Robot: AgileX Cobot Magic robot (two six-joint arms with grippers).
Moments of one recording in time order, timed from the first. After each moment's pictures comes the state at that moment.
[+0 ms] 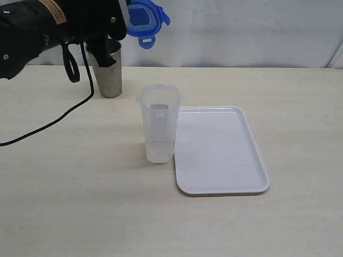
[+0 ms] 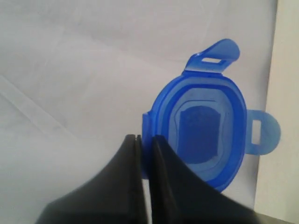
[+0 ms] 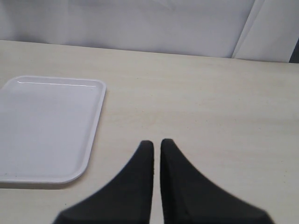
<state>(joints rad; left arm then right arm) -0.48 1.58 -1.04 0.17 -0.34 1.09 -0.05 -0.01 0.00 -0.01 0.36 -0.09</state>
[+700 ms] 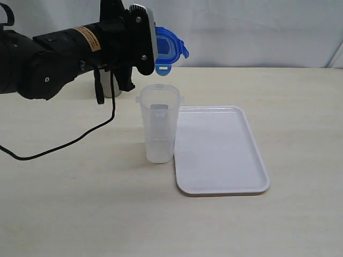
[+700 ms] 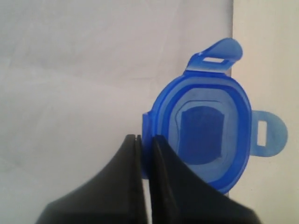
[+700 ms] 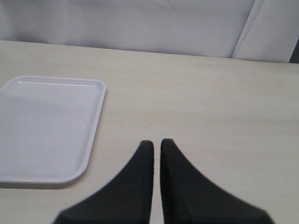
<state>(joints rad) -0.56 1.69 -1.04 0.11 -0.36 1.24 -0.05 -0.01 0.00 -0.01 0.36 -0.09</state>
